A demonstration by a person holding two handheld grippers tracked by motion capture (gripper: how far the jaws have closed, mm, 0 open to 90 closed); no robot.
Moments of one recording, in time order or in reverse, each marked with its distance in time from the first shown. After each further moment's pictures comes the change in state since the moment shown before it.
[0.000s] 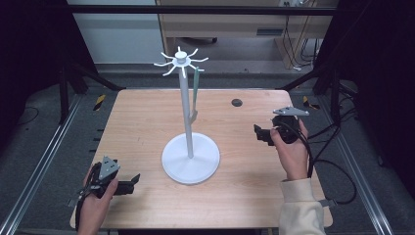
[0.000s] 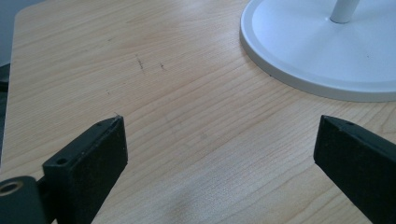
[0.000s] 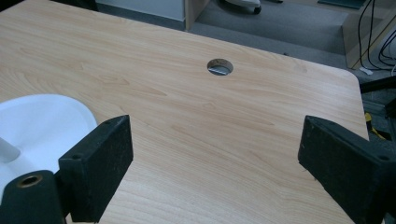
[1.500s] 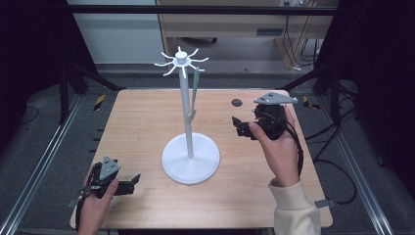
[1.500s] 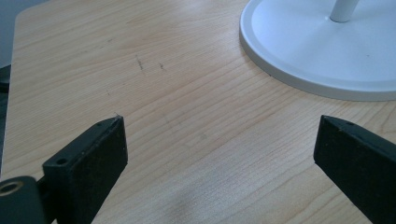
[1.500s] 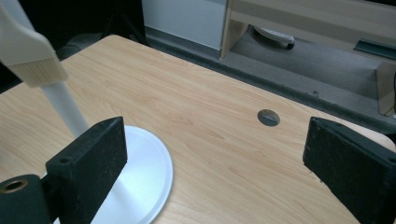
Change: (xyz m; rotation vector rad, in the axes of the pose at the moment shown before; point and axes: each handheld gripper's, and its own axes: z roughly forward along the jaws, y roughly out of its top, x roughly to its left) left arm -0.001 0.000 0.001 0.000 0.002 0.005; right arm 0.067 0.064 -0.055 -0.081 0.123 -0.087
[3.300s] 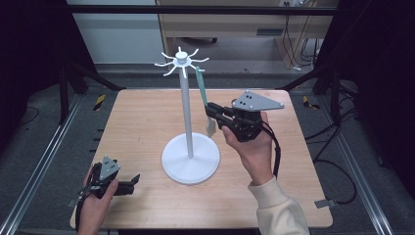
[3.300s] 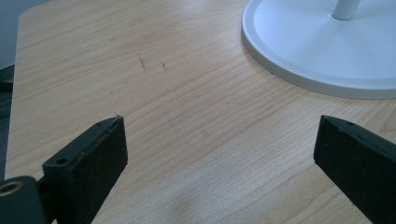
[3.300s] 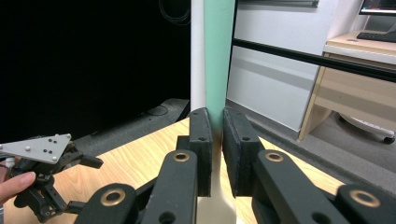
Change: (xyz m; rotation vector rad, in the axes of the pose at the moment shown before) left arm 0.000 -0.001 -0.001 0.001 0.009 0.003; right arm 0.061 0.026 -0.007 -0.317 0.354 -0.090
